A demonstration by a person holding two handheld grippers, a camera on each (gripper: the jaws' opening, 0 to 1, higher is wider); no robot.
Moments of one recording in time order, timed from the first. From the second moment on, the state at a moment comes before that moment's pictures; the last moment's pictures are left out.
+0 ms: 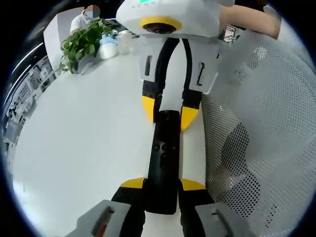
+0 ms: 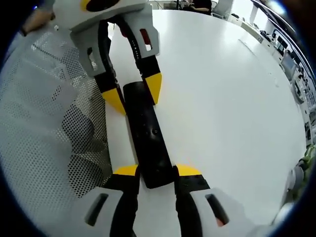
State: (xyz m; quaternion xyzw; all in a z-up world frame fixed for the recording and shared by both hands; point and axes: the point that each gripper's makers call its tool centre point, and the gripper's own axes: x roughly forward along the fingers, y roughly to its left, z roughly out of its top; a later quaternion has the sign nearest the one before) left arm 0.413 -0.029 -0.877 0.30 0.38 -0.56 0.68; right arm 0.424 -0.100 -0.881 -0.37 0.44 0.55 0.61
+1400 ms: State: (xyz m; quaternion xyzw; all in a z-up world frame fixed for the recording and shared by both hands) left arm 0.443 -0.044 -0.833 0.11 0.36 -0.49 0.79; right arm 0.423 -0.099 -0.881 -0.37 0.45 0.54 0.61
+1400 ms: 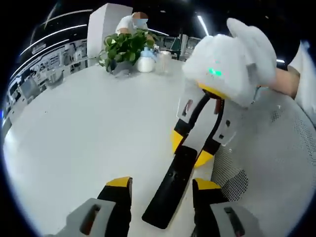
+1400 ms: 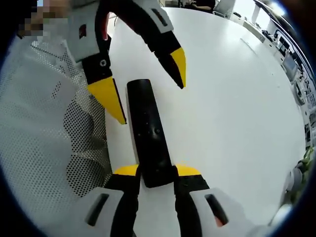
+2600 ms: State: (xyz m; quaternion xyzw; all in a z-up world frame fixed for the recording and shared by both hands) left arm 0.475 -0.021 -0.747 -0.02 0.25 -0.42 0.87; right arm 0.425 -0.098 -0.881 -0.36 0.45 0.54 0.61
